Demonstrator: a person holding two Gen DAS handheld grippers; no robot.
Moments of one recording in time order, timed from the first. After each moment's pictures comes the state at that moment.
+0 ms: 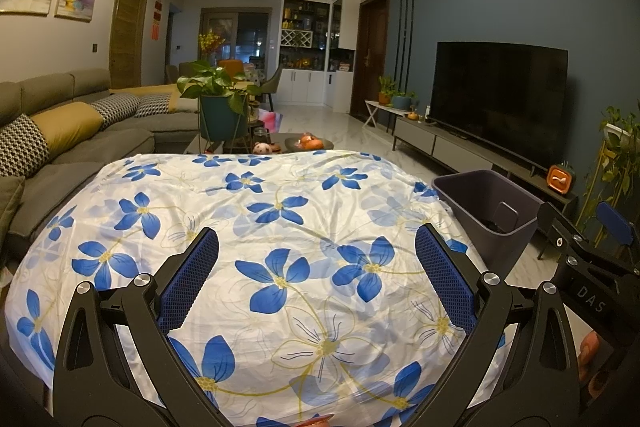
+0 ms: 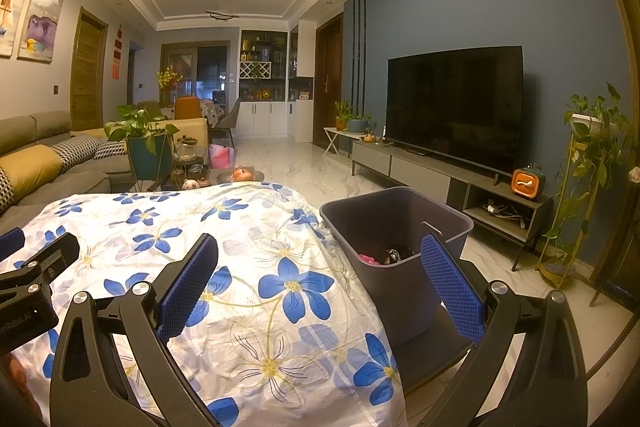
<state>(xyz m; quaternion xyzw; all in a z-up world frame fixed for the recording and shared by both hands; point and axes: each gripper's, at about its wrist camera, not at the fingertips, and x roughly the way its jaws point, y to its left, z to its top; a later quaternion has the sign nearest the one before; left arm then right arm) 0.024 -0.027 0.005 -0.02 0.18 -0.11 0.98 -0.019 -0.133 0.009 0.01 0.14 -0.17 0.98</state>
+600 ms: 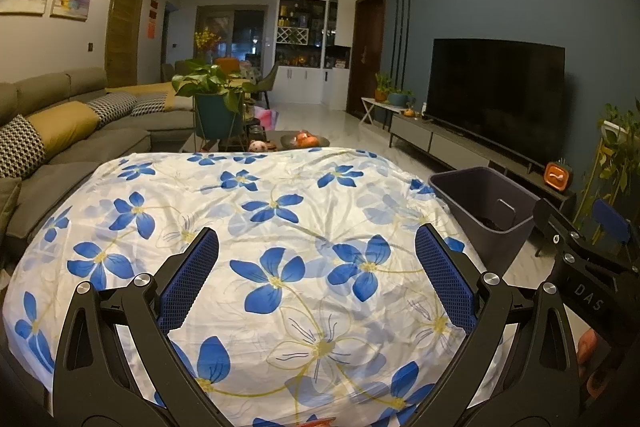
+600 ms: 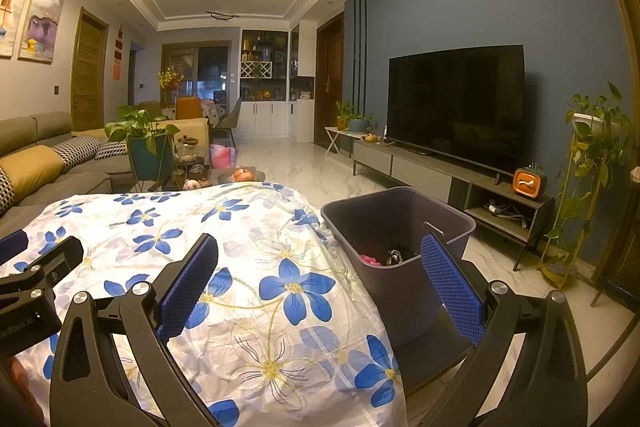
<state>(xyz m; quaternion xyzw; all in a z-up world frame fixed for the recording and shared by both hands) 0.027 -0.035 0.009 -0.01 0.19 -0.12 0.97 -0.017 -0.133 0.010 0.01 0.14 -0.17 0.98</state>
